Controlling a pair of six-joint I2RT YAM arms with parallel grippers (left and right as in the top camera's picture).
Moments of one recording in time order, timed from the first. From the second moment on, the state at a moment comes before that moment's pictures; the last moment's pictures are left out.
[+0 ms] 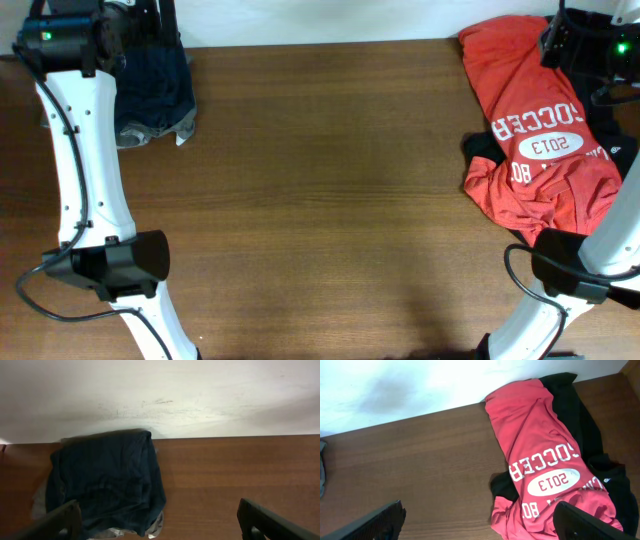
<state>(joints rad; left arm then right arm) 0.07 2.12 2.58 -1.15 0.02 0.08 -0.25 2.02 2.90 -1.69 -0.19 0.02</state>
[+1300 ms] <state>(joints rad) 0.07 2.12 2.58 -1.15 0.02 0.08 -0.19 1.23 2.00 -1.04 -0.17 -0.06</state>
